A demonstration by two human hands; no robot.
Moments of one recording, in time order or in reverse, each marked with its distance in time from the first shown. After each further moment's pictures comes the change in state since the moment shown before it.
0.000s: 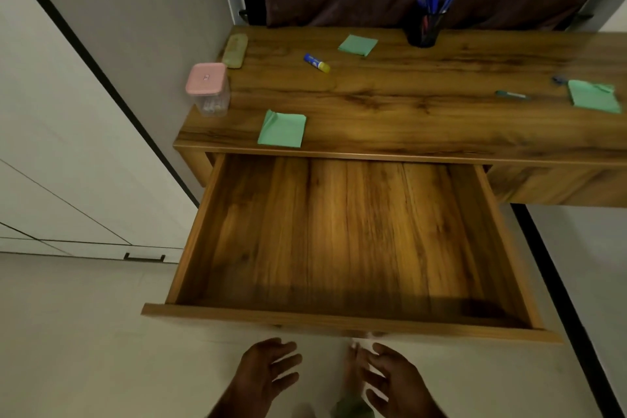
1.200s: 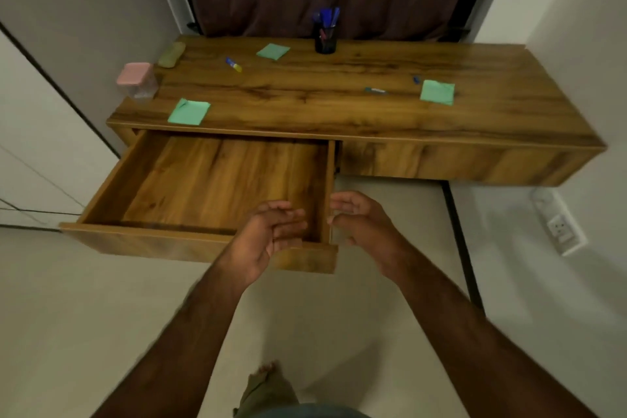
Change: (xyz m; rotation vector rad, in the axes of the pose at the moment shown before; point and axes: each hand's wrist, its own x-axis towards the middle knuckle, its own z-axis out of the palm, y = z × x) left_hand -0.185 -0.078 0.333 0.245 -0.246 0.508; right_hand -0.176 -0.210 -0.226 -0.661 -0.337 -0.846
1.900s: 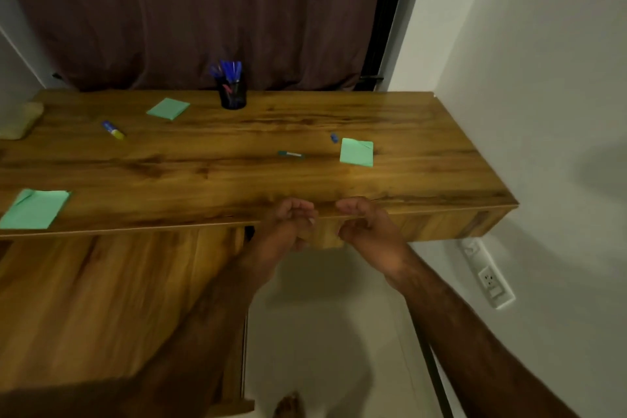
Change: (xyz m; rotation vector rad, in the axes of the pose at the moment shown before) left_hand 0.201 0.066 0.211 0.351 -0.200 0.157; right_hand 0.139 -0.052 -0.195 -0.138 0.300 -0.105
